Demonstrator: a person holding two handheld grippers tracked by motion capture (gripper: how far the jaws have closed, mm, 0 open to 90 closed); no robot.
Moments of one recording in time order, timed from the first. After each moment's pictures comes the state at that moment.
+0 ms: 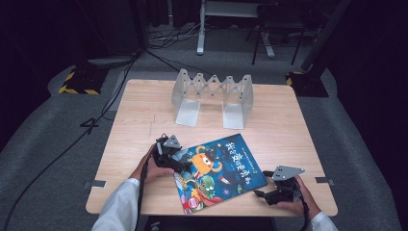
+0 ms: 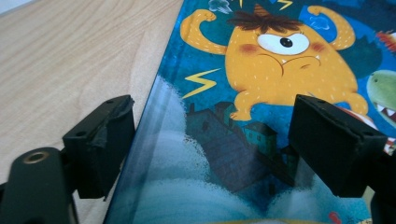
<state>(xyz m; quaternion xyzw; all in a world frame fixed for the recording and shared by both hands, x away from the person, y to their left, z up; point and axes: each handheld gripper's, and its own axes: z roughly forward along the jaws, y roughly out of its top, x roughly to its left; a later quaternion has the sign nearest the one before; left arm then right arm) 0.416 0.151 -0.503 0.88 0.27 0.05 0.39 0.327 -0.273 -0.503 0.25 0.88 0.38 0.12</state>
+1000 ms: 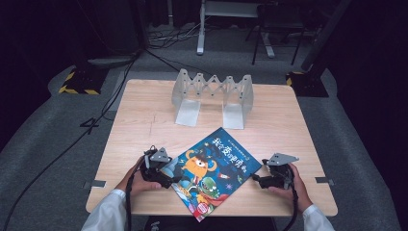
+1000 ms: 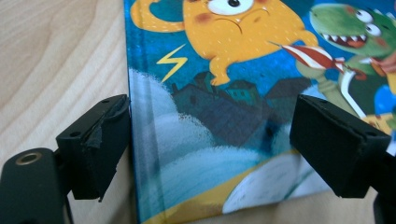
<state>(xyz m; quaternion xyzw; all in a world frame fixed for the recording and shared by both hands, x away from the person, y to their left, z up) 0.364 0.184 -0.502 0.89 0.26 0.04 0.38 0.362 -0.261 -0.501 0.33 0.86 0.36 0.16</state>
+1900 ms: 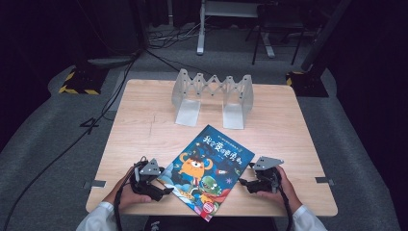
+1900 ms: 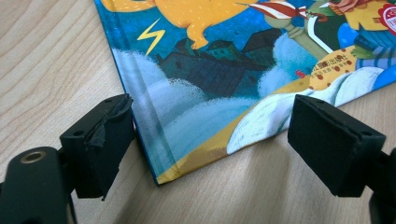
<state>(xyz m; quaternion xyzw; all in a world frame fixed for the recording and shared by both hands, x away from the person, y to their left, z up) 0.329 0.201 -0.502 0.89 0.25 0.06 0.37 0.349 -0.218 -0.499 0.29 0.88 0.36 0.15</state>
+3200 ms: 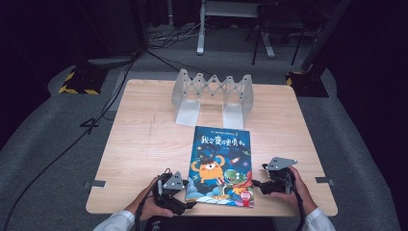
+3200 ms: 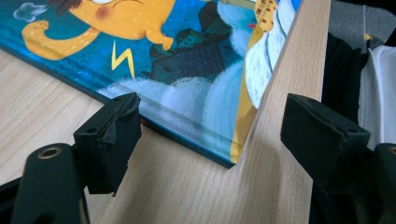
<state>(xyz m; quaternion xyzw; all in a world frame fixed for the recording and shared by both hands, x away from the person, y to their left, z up) 0.300 0.130 -0.504 0.90 0.20 0.02 0.39 0.346 -0.259 -0.495 0.31 0.88 0.33 0.15</state>
